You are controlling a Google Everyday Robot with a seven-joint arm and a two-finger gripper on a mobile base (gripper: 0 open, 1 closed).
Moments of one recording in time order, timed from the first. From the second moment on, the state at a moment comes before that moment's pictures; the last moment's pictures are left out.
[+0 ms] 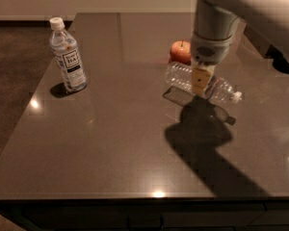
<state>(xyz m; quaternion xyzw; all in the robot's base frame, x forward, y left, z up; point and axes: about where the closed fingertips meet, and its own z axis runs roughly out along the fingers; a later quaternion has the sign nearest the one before) 0.558 -0.157 0.890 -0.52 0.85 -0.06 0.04</state>
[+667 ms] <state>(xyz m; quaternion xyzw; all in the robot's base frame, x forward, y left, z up) 0.599 -0.188 0.895 -0.51 0.86 -0.05 0.06</state>
